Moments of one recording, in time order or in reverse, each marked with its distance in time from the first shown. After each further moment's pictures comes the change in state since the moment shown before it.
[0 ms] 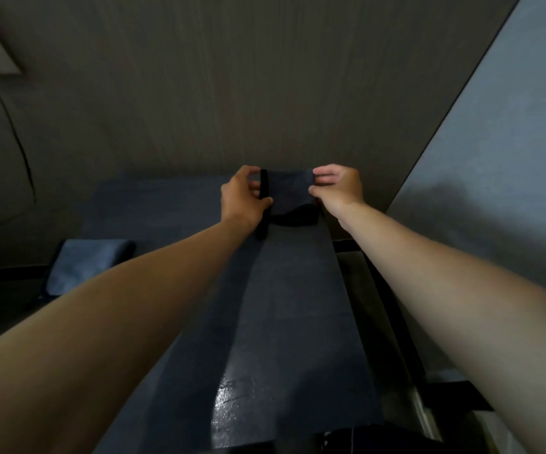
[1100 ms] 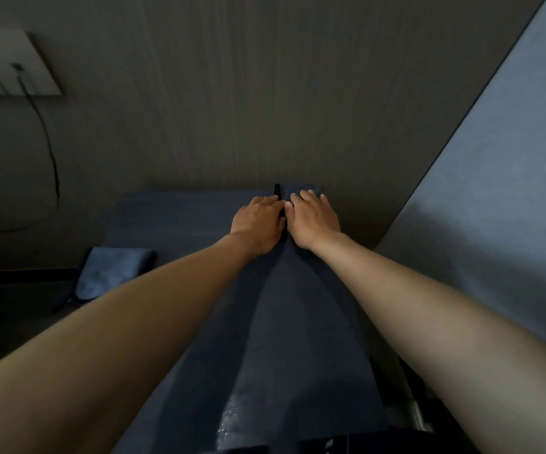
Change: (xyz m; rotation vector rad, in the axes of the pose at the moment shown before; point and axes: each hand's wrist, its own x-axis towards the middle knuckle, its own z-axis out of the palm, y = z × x) left_hand -0.015 0.014 -0.027 0.791 -0.335 0.350; right_hand -0.036 -0.027 0.052 -1.022 -0.193 -0.388
